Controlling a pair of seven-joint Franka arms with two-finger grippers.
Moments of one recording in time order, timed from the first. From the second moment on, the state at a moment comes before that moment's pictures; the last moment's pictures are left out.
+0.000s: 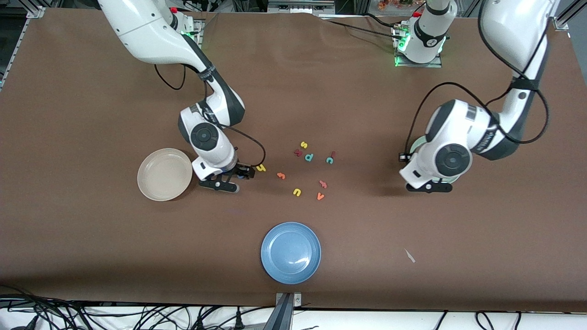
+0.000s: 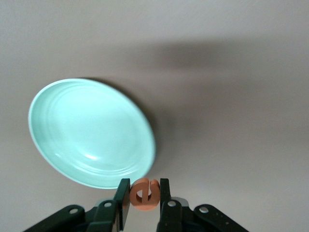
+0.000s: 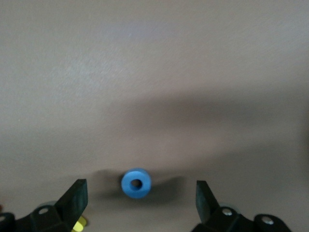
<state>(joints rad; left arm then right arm) 0.12 0.49 -0.37 -1.73 0.22 1.75 -0.28 0.42 0.68 0.10 -1.76 -0.08 2.46 0.74</state>
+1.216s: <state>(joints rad) 0.32 0.40 -0.46 -1.90 0.00 1.91 -0.21 0.42 0.69 0.10 -1.76 -0.09 2.47 0.74</state>
